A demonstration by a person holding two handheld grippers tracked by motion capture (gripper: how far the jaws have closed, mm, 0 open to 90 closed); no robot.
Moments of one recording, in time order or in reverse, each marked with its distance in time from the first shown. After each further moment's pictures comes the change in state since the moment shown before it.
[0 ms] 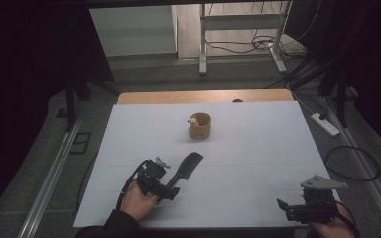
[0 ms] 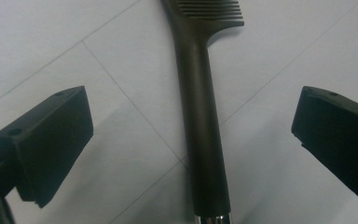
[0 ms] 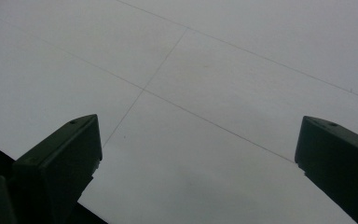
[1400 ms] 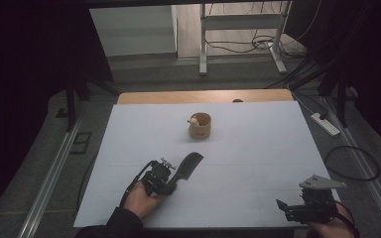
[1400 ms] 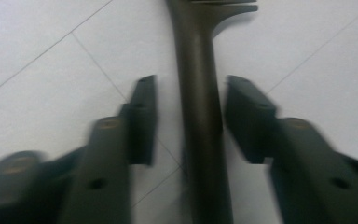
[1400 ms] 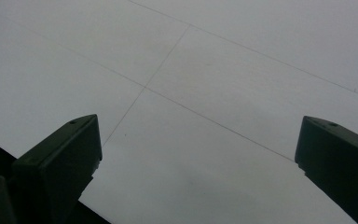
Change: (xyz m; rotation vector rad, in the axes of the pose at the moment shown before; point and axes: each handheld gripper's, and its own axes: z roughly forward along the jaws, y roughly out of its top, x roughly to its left) left arm -0.009 0.008 0.010 0.070 0.056 0.018; right arm 0.000 0.001 0.001 0.013 0.005 -0.009
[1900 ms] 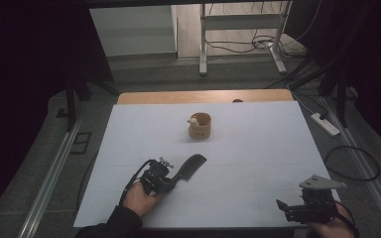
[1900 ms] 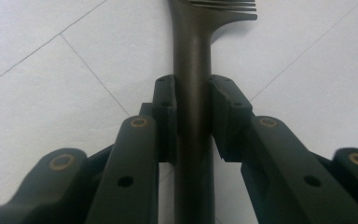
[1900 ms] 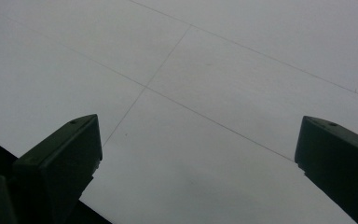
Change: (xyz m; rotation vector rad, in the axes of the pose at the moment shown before) left arm 0.011 -0.002 -0.001 -0.019 -0.089 -0.025; right arm 0.000 0.000 0.000 0.000 0.002 -0.003
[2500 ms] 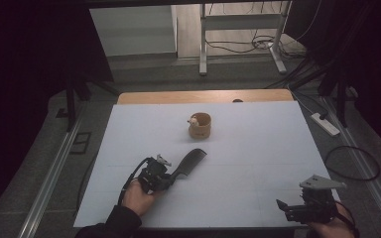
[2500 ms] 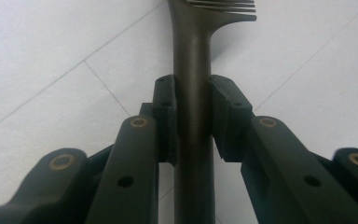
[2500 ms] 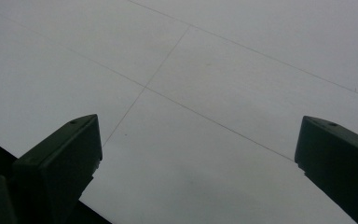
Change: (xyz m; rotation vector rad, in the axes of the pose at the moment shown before) left arm 0.000 -0.001 -0.012 -0.102 0.026 0.026; right arm 0.000 0.000 0.000 -0.001 0.000 0.004
